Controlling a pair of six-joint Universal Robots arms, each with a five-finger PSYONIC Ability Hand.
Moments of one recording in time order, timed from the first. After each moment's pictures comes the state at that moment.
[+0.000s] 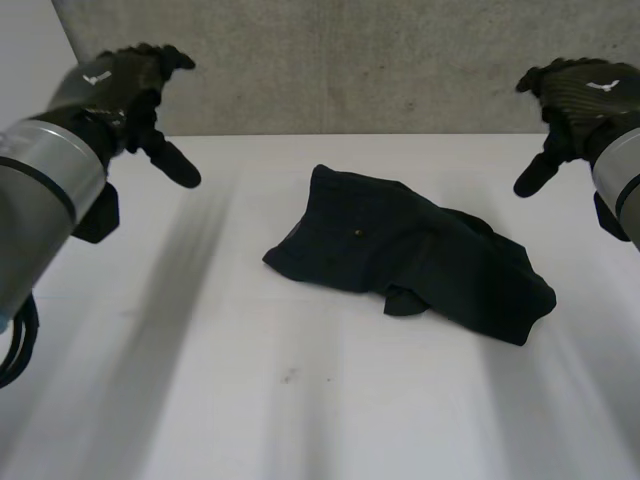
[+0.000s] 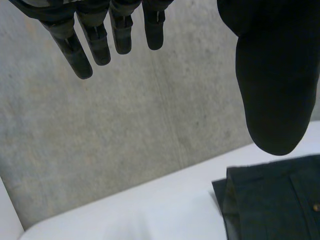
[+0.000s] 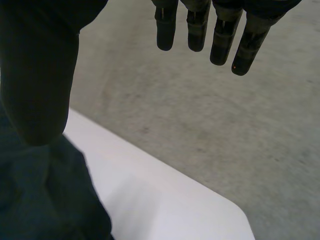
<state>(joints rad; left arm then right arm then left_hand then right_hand) 4.28 -1.70 -1.32 3.00 -1.64 3.11 1.90 -1.41 1.31 0.15 1.62 2.94 0.20 0.20 0.21 0.21 0.04 0.20 0.23 0.21 0.23 0.07</state>
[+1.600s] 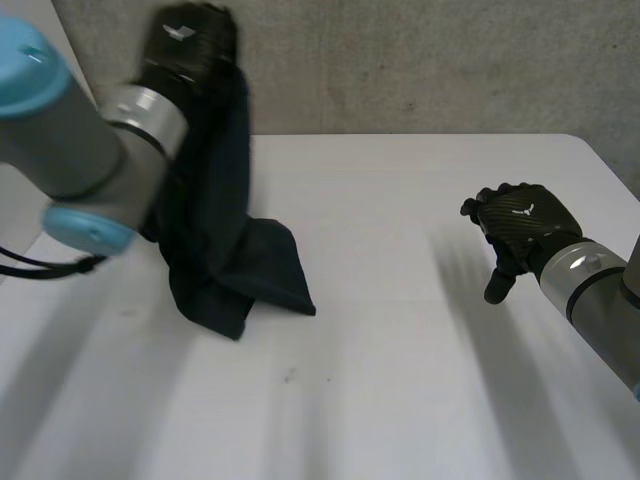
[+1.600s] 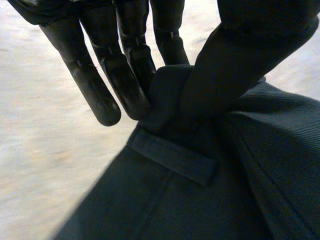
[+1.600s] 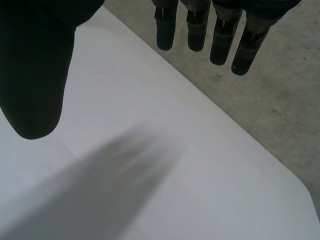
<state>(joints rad) 4.29 -2.08 -1.02 3.40 -1.46 3.27 1.87 -1.34 1.62 0.01 1.46 2.71 1.10 1.19 1.19 1.20 0.96 0.20 0.23 0.21 0.23 0.07</state>
